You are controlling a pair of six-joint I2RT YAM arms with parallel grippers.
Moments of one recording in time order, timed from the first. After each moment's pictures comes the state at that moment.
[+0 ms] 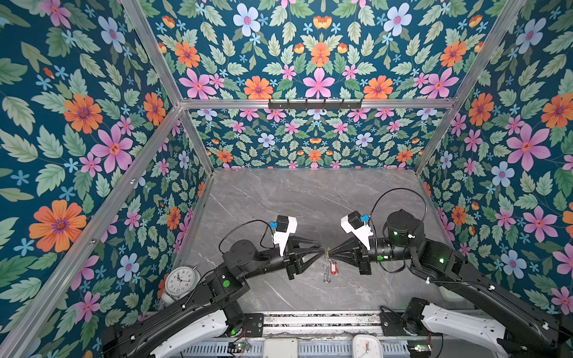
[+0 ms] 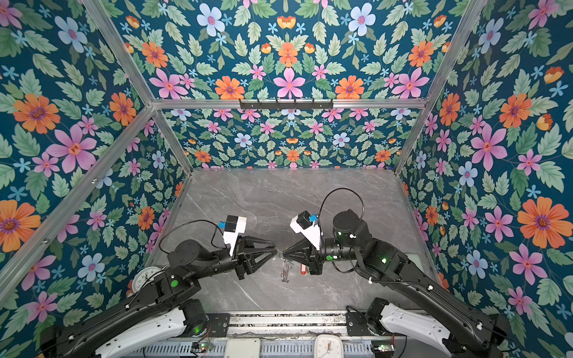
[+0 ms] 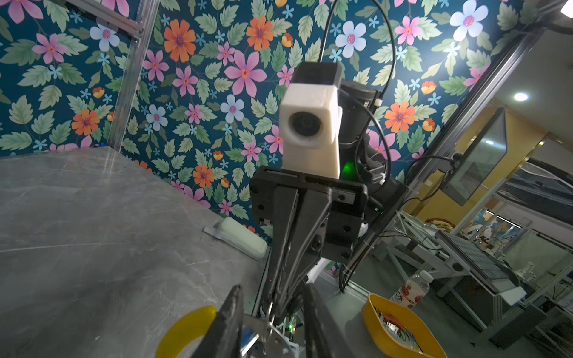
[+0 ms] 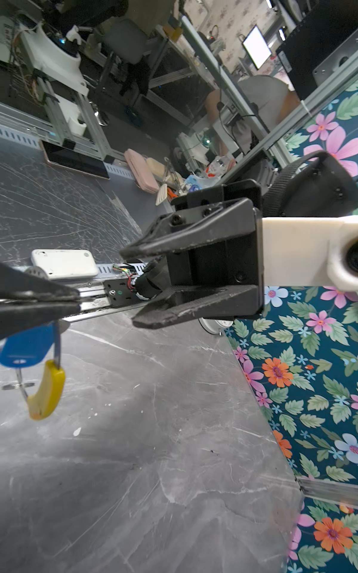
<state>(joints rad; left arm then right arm) -1.01 0.72 0.68 0.15 0.41 -0.54 0.87 0.92 1.06 -0.49 -0.64 0.18</state>
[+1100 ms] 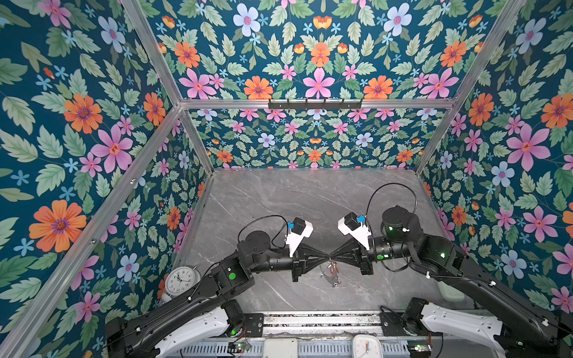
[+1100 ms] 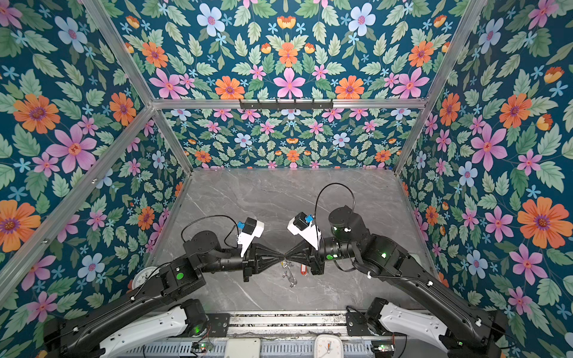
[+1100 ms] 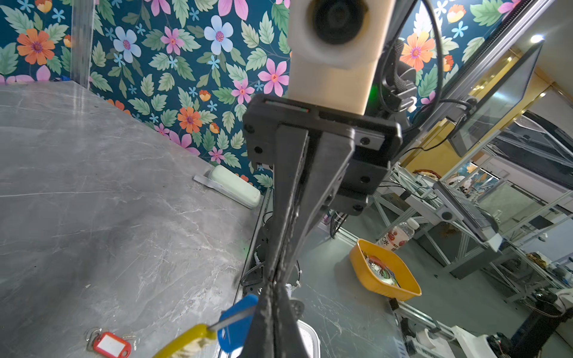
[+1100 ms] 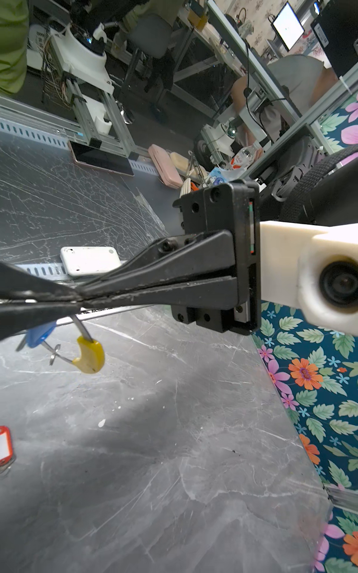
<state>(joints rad) -1.01 0.80 0.74 0.01 0.50 -0.49 0.87 0.95 1.11 -0.60 -0.62 0.13</state>
